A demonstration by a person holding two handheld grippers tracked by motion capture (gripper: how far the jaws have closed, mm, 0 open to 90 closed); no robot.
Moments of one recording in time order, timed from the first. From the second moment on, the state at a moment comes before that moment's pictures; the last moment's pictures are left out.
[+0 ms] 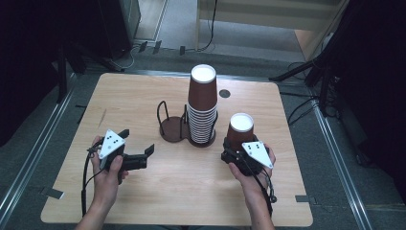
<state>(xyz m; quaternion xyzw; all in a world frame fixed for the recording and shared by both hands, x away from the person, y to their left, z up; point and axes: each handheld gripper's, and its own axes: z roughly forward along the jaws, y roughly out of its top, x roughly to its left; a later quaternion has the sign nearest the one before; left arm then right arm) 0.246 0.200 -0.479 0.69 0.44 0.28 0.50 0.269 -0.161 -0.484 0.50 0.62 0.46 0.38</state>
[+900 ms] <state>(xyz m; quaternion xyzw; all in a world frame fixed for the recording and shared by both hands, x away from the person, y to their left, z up) 0.236 0.164 -0.466 0.73 0.40 0.18 0.52 0.254 -0.123 -0.485 0.44 0.67 0.45 0.40</state>
